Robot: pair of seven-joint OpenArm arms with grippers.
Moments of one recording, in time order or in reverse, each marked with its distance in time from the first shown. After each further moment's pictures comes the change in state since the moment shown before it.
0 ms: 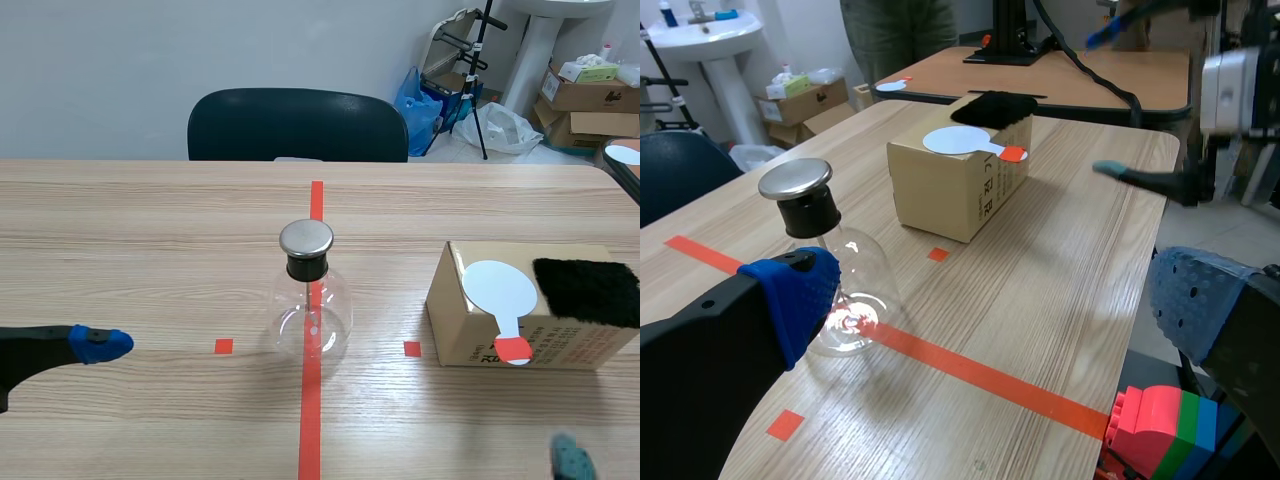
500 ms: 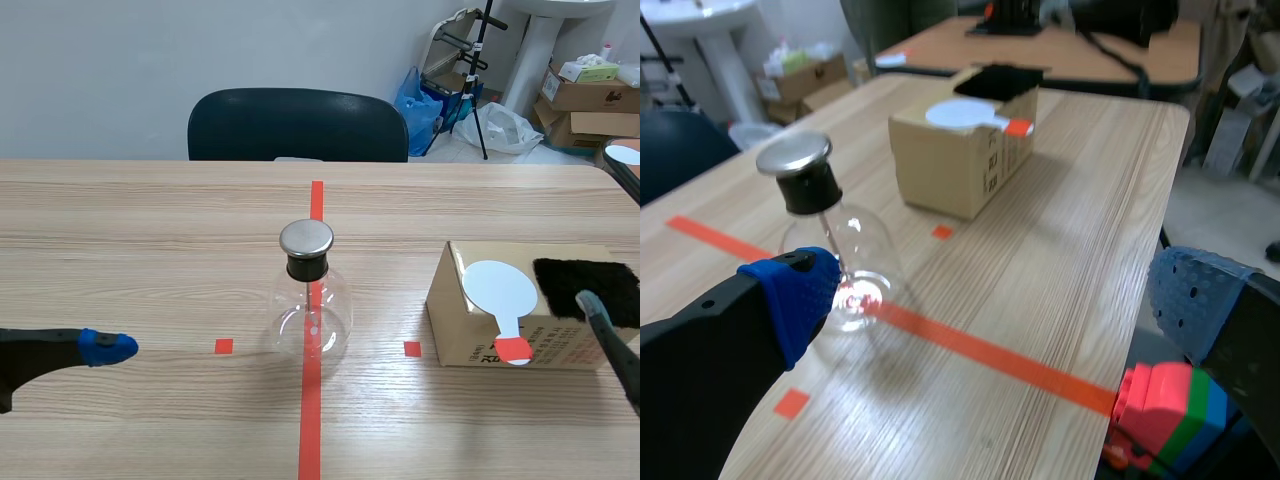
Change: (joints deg) left arm -1.2 0.0 0.0 -0.1 0.0 0.0 4.9; right arm 1.7 12.3 18.5 14.2 47.7 38.7 5.2
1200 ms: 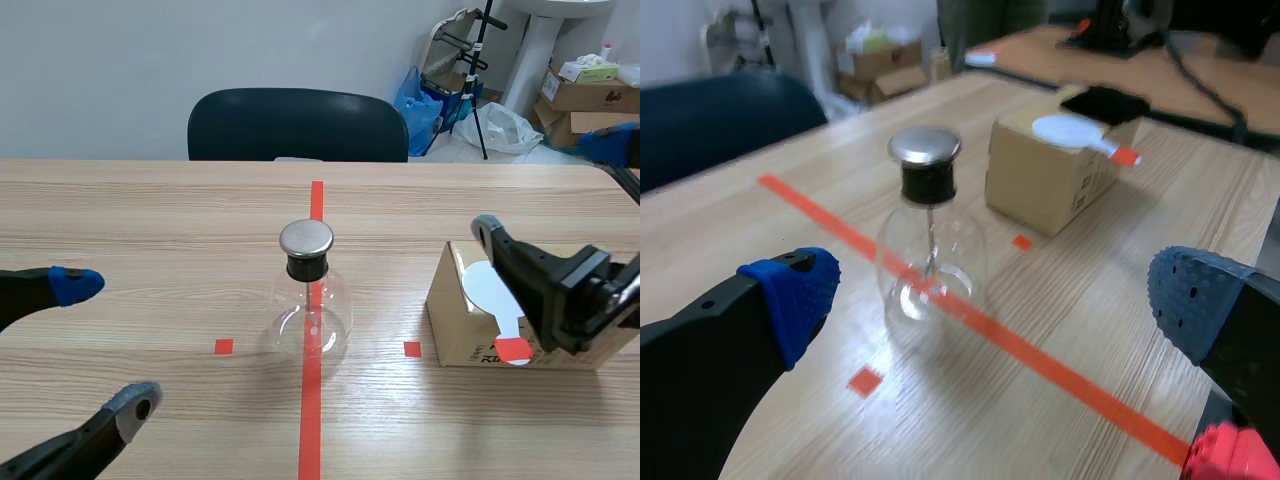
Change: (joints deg) left arm -3.4 -5.1 0.0 0.0 -22.8 2.5 13.5; right arm 20.5 -0.9 -7.6 -0.1 13.6 20.9 -12.2
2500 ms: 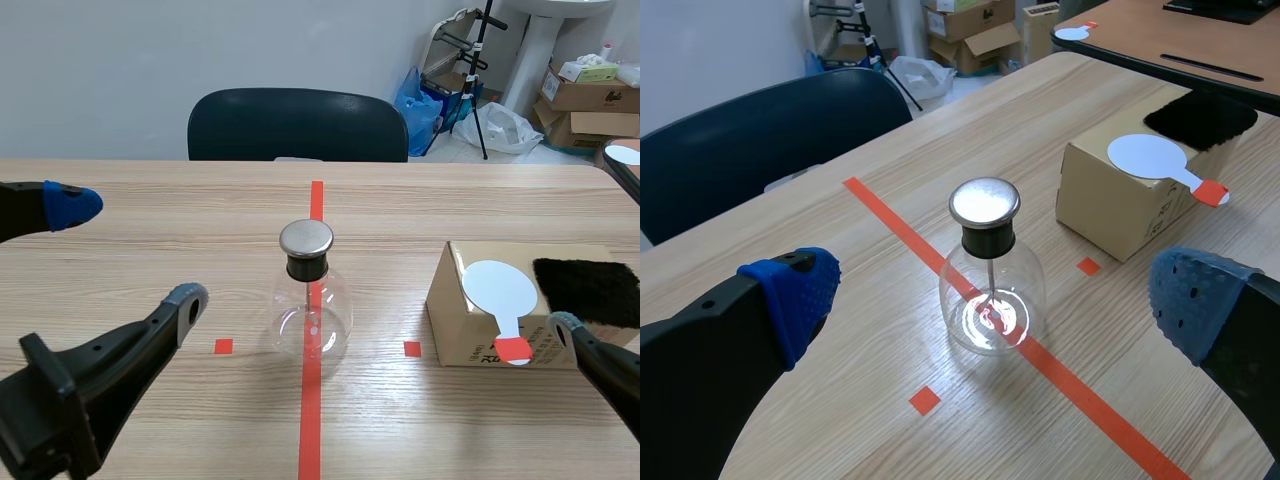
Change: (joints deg) left arm 5.5 14.8 -7.5 25.5 -0.8 6.0 28.1; right arm -12.9 -6.5 15.3 0.0 -2.3 12.1 -0.5
